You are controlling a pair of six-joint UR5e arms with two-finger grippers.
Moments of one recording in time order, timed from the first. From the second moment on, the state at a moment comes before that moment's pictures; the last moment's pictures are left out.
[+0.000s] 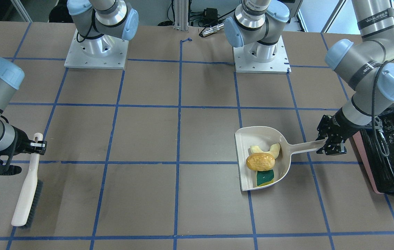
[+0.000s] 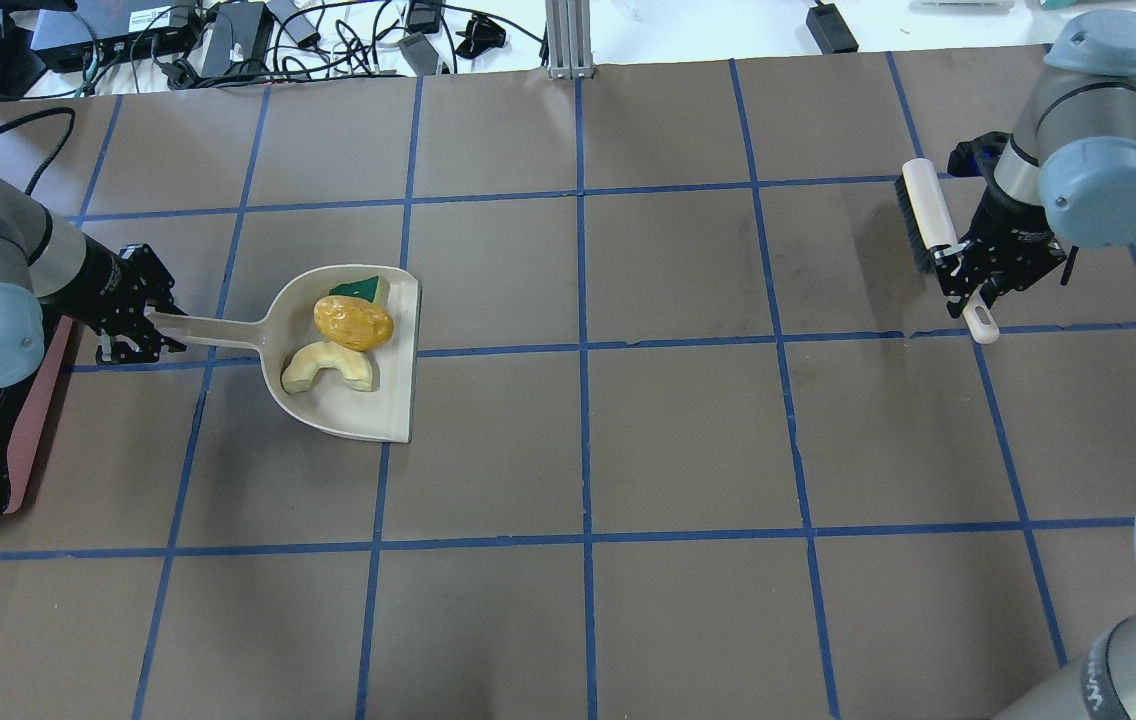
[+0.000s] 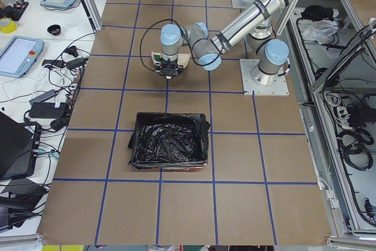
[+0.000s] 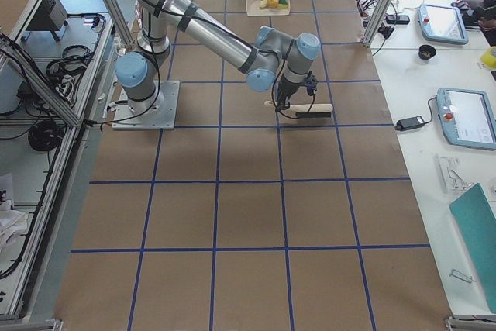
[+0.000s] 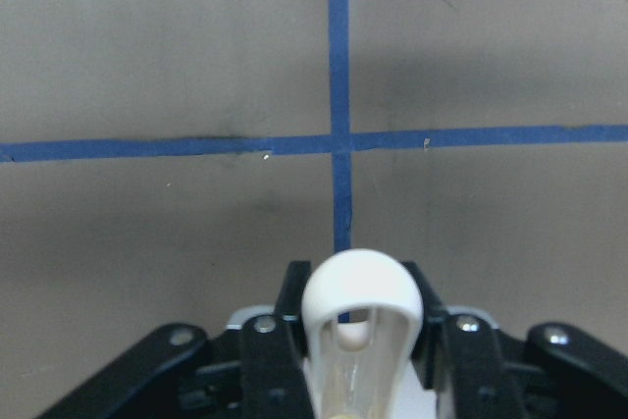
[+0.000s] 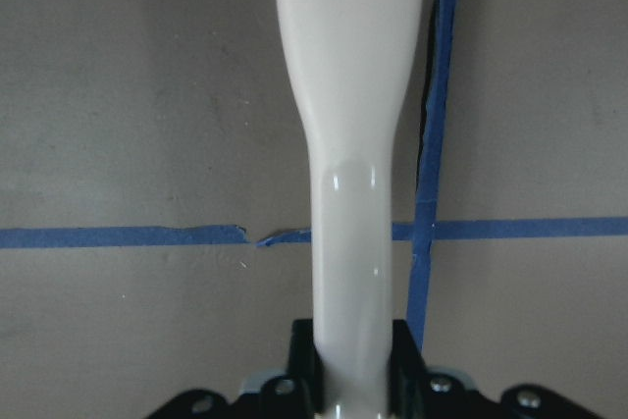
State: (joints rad) left arm -1.11 -1.76 -1.94 -0.97 1.44 -1.10; right arm 1.25 -1.19 1.73 -1.93 -1.67 -0.31
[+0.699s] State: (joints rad) left arm -1.07 -1.76 -1.93 -0.99 1.34 -1.09; right arm 1.25 -1.18 1.73 -1.93 -1.65 -0.32
